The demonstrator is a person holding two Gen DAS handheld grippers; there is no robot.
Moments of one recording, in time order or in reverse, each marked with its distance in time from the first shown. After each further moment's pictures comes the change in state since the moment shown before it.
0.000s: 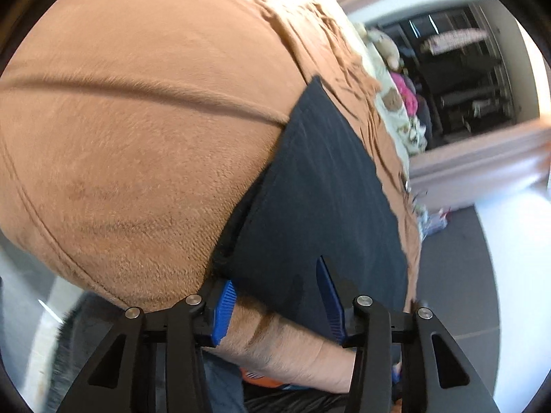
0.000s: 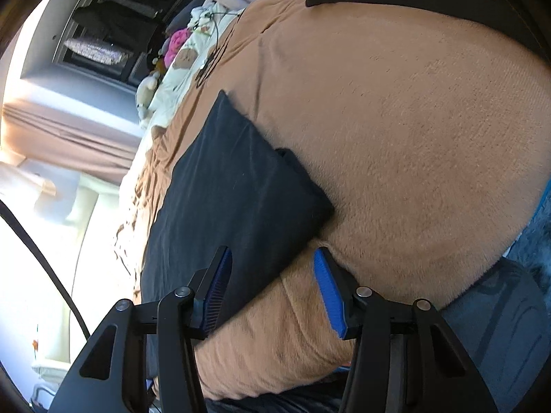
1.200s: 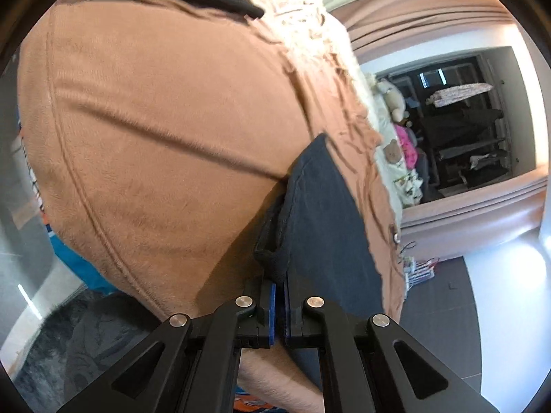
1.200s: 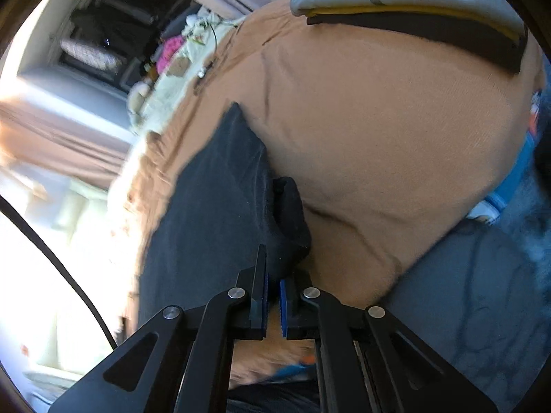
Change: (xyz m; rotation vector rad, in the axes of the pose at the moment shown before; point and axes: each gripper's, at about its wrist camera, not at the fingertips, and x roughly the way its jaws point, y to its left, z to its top) left arm -0.042 0.004 0.000 -0.119 -0.155 -0.009; right arm -0.046 0.033 -0.045 -0.045 -0.036 -0.117
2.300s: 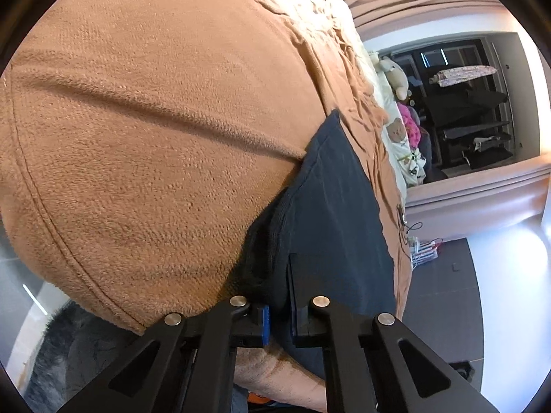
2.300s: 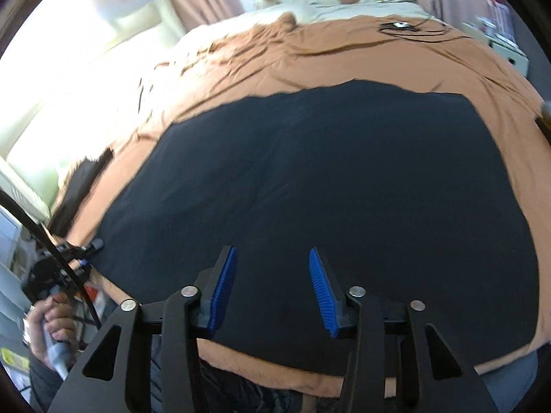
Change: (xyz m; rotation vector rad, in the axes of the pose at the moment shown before) left arm 0.038 0.011 0.016 0.033 0.090 -0.010; right arm 0.123 0.192 -0.037 -0.780 0.237 0.013
